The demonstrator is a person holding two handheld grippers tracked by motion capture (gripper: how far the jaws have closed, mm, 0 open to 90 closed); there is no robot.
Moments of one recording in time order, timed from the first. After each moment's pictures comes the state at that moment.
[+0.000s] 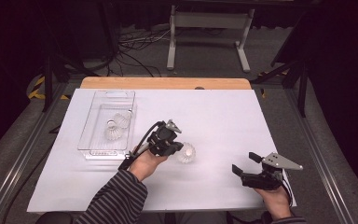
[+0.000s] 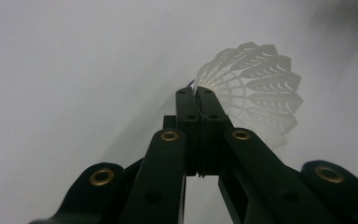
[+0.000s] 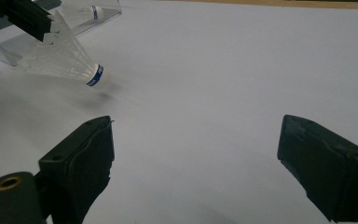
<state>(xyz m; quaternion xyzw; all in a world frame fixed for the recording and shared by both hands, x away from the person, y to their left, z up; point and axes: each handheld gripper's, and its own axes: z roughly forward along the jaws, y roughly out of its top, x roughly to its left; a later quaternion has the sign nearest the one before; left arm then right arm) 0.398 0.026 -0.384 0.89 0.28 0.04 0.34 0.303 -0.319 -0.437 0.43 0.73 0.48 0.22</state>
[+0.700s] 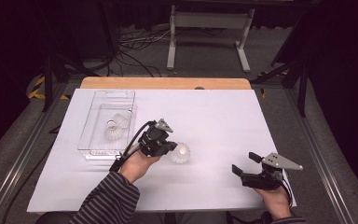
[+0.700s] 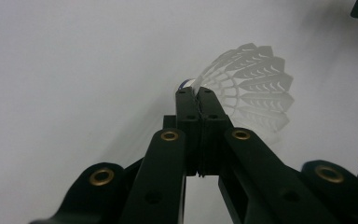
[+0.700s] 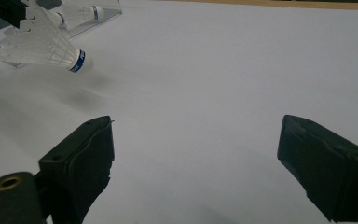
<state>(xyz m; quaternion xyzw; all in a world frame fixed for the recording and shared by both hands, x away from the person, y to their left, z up) 0.390 0.048 -0.375 0.89 0.29 0.04 0.35 0.303 -0.318 -0.437 0.43 0.73 0.48 0.22</state>
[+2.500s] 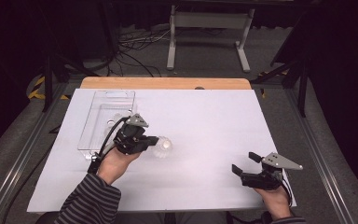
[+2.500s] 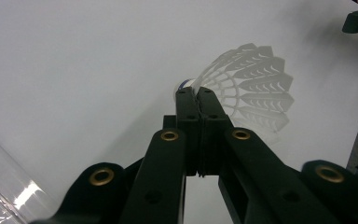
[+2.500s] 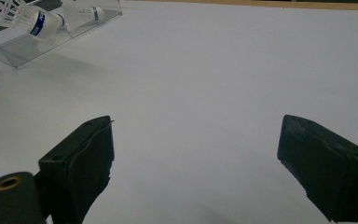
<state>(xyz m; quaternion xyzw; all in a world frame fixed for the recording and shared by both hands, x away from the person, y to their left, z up) 0.381 0.105 -0.352 0.86 0.32 0.06 0.38 0.303 -0.318 -0.437 0.43 0.73 0.49 0.21</state>
